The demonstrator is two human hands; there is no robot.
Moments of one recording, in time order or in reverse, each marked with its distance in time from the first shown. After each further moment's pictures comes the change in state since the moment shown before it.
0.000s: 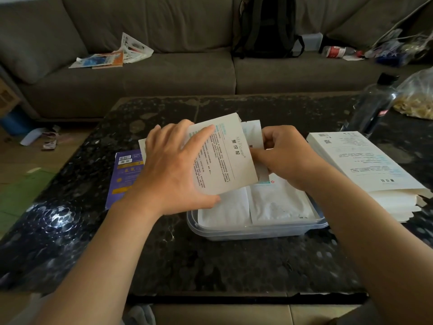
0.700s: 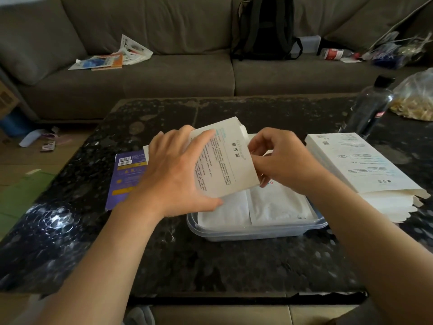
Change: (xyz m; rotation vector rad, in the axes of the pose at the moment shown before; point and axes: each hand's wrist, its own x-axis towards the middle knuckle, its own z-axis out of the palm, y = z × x) left_hand -0.001 0.002 -0.001 -0.035 -0.071 -0.033; right_hand -0.010 -0.002 -0.002 -0.121 -0.016 -0.090
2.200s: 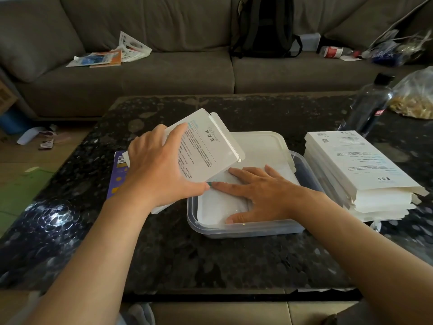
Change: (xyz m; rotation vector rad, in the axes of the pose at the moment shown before) left_hand 0.001 -0.020 0.003 0.008 -0.047 -0.278; right_hand -0.009 0.042 0.033 -0.915 -0.609 -0.286
